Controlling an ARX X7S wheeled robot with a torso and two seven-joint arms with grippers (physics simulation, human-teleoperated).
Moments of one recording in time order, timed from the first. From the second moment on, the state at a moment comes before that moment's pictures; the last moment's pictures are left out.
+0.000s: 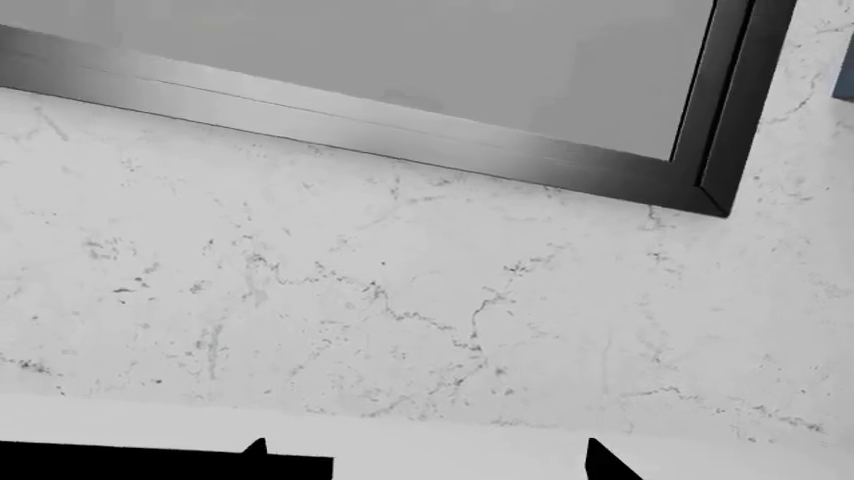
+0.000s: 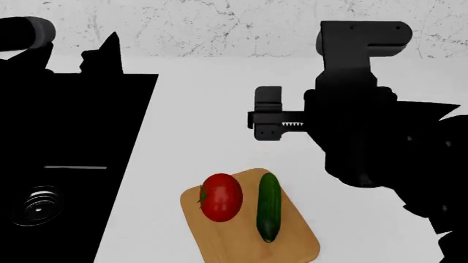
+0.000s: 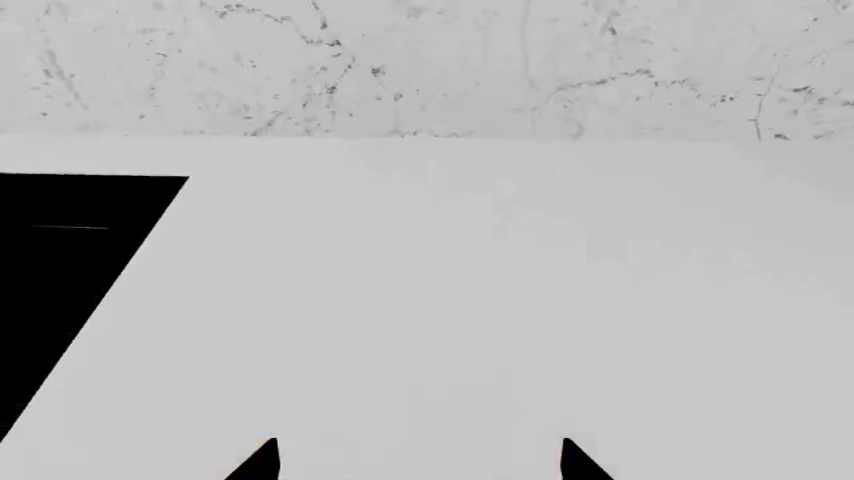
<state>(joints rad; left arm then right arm) -0.91 -0.32 0.30 0.07 -0.82 -0.62 -0.42 1.31 0.49 -0.70 0.32 1.42 0.97 0.67</state>
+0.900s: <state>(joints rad) -0.54 -0.41 0.35 0.34 -0.44 -0.03 -0.44 0.80 0.73 -0.65 -0.35 0.94 0.22 0.61</state>
